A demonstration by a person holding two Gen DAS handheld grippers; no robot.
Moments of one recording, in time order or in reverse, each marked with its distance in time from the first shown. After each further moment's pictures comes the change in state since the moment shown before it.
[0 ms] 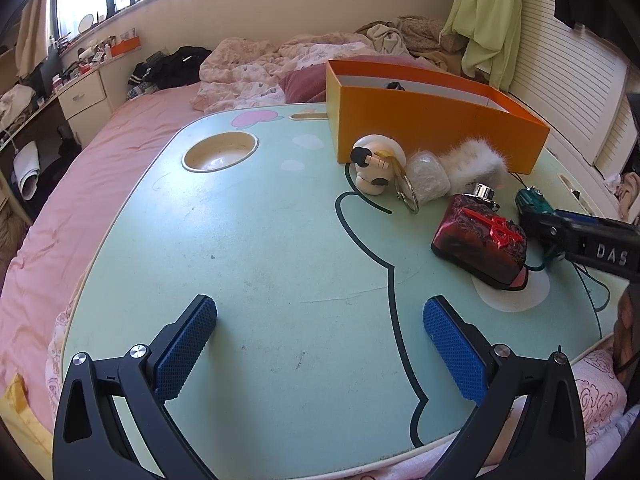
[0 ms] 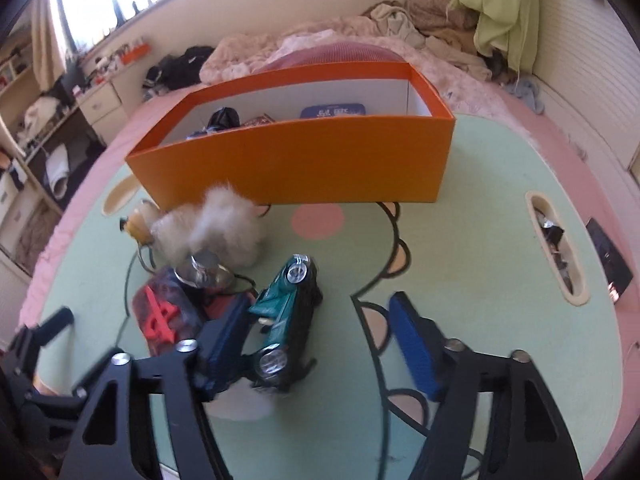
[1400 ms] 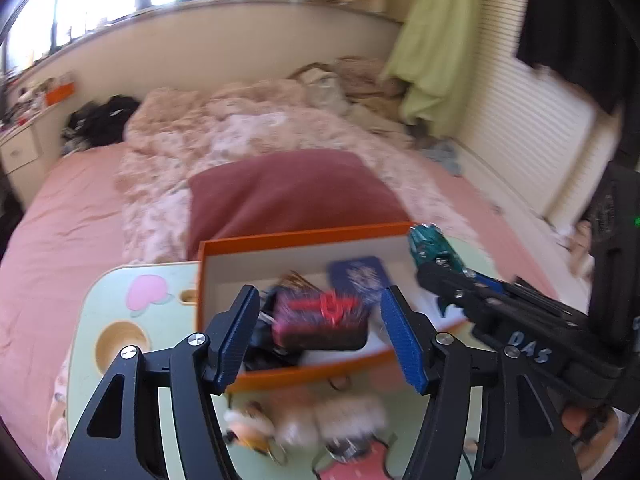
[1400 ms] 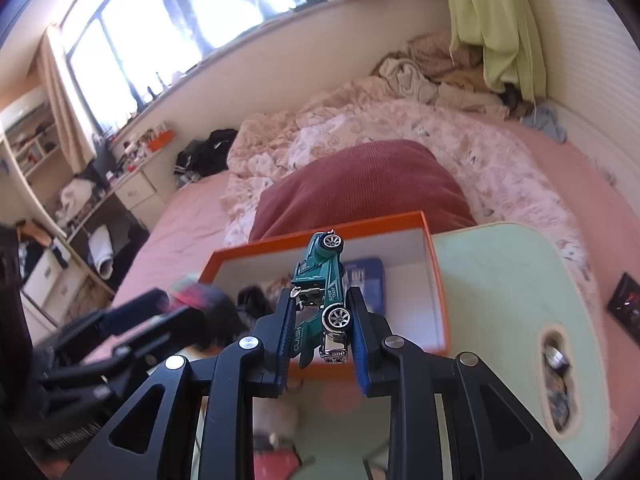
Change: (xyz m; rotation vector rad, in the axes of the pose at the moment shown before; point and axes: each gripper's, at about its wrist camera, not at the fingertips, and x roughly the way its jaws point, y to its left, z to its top) left arm 0.013 -0.056 0.190 0.030 -0.092 -0.176; right arm 0.000 -0.039 0.124 0.238 -0.189 0.290
